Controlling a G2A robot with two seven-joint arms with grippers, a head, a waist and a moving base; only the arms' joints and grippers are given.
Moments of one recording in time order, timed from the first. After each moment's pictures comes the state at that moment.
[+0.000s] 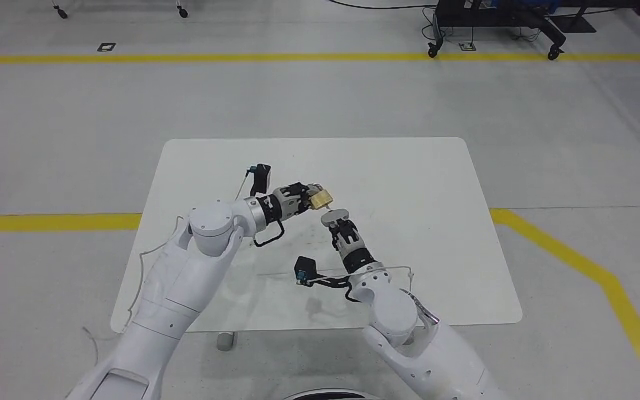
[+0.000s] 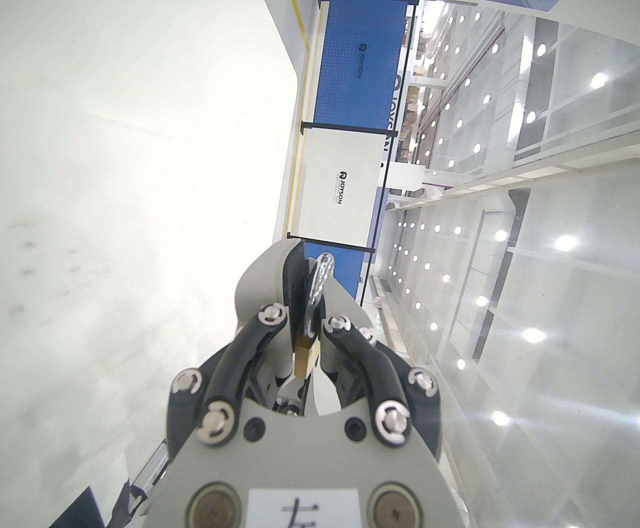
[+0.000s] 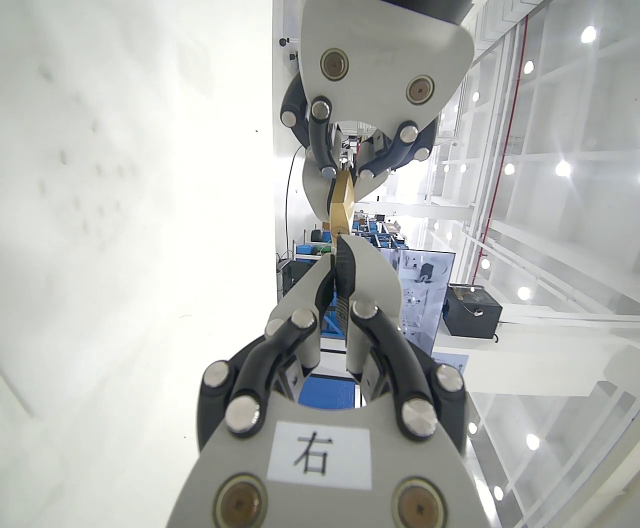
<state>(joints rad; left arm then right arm) 1.06 -1.24 -1.07 -1.37 -0.37 0.25 -0.68 -1.51 -1.29 0.87 -1.86 -2.86 -0.19 0.39</state>
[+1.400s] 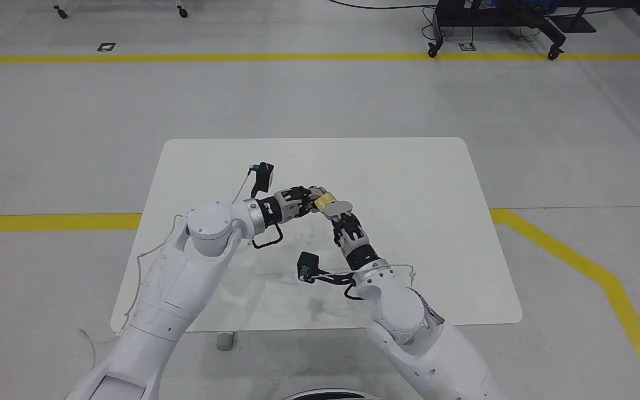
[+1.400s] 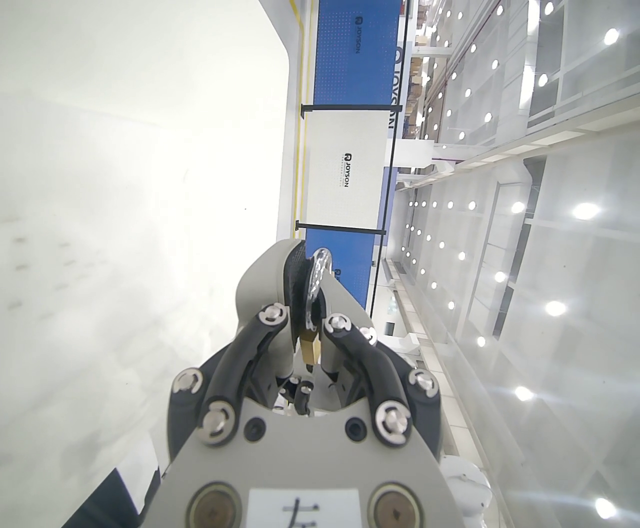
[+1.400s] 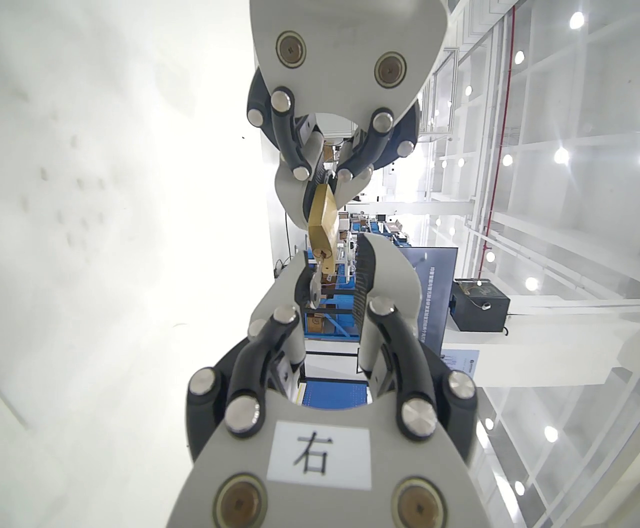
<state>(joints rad) 1.07 -1.23 -1.08 -1.40 -0.32 0.21 -0.74 -1.54 -1.30 0.92 -1.89 -2.84 -0.17 0.33</state>
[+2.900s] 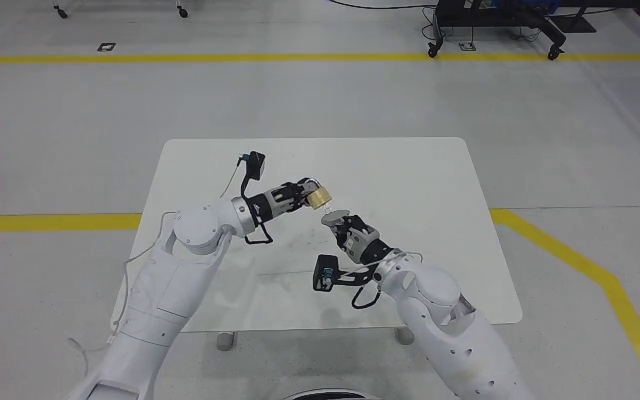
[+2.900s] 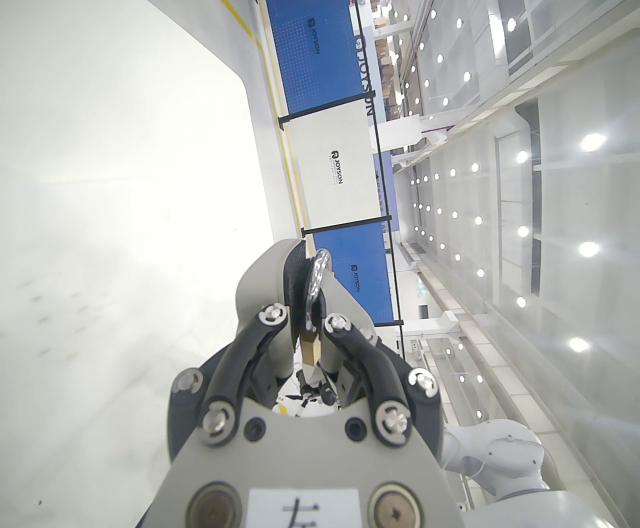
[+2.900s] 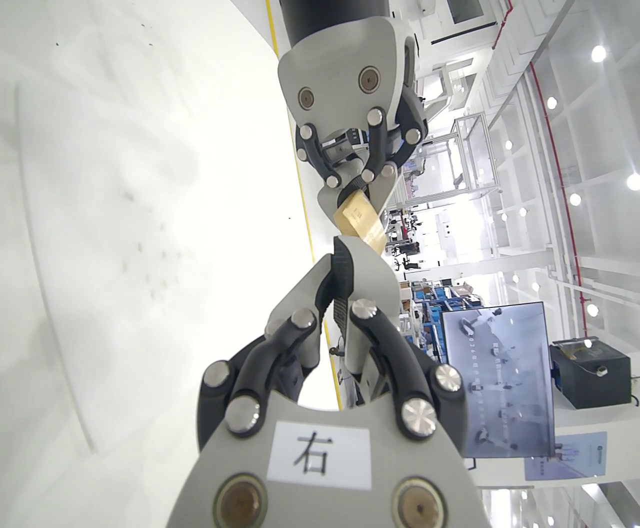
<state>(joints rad) 1.11 -1.21 -1.13 -1.45 -0.22 -0.01 -0.78 -1.56 -1.27 1.11 -1.93 -2.53 -0.33 -0.05</state>
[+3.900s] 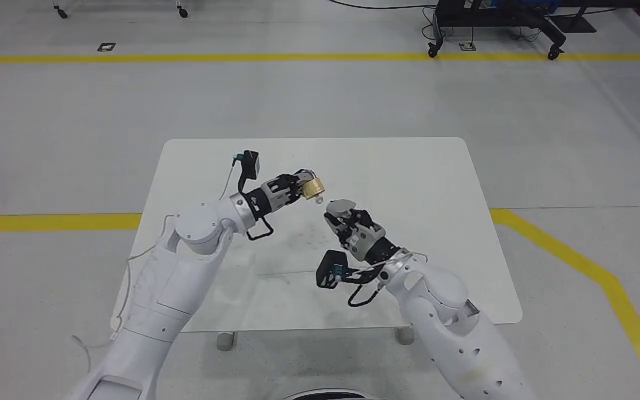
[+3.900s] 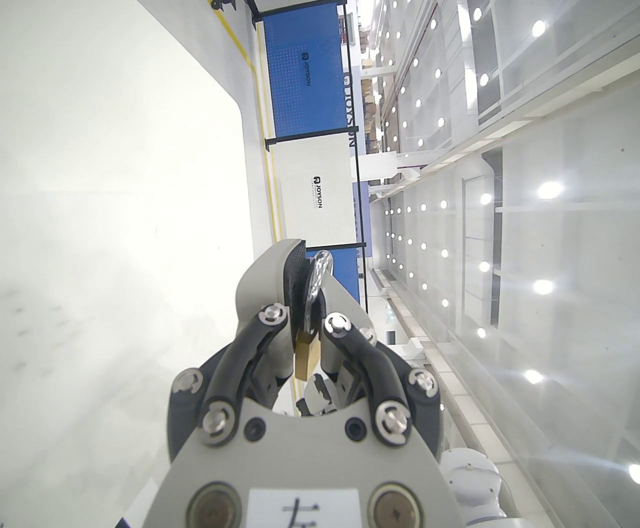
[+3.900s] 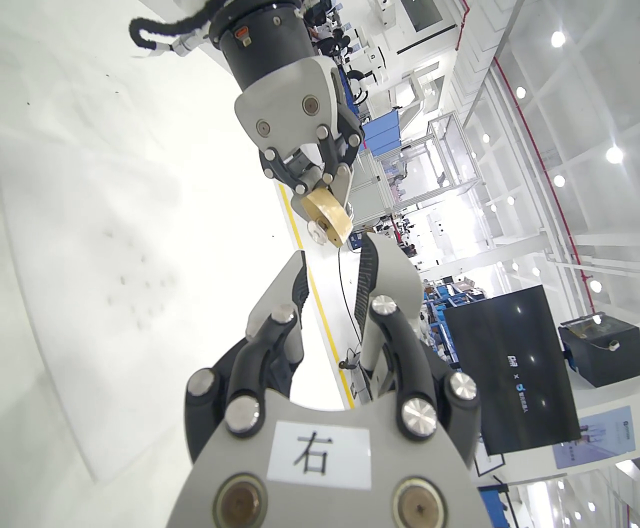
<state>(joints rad) 1.09 -1.23 -1.13 -1.40 -0.34 0.04 -0.69 -1.57 -1.26 1.11 -1.94 -2.42 -0.23 -0.08</state>
